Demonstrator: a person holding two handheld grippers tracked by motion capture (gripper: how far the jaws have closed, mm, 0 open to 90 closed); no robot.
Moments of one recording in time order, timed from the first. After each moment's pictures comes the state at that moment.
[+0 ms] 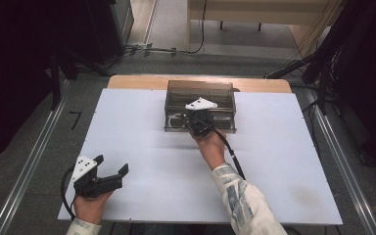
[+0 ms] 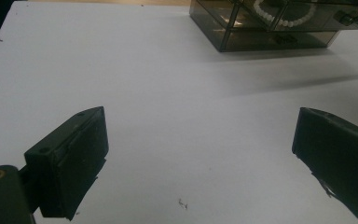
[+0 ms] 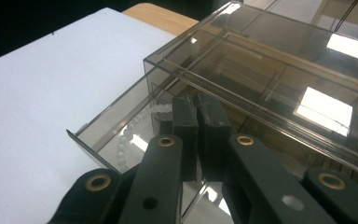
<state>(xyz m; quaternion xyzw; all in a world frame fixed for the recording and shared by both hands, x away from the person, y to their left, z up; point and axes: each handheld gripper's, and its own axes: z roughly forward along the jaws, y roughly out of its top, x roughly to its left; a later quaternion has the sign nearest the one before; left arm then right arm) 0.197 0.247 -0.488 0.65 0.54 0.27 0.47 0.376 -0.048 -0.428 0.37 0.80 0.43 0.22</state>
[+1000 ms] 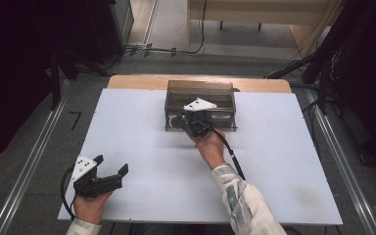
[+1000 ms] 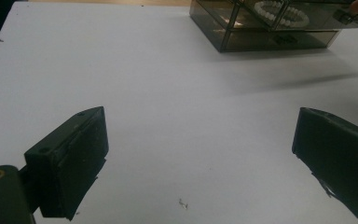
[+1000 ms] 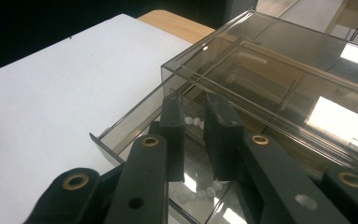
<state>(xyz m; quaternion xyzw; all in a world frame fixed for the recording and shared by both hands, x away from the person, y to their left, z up) 0.197 0.248 -0.488 0.65 0.54 0.27 0.47 0.375 -0.045 -0.429 0.35 0.80 0.45 0.21</state>
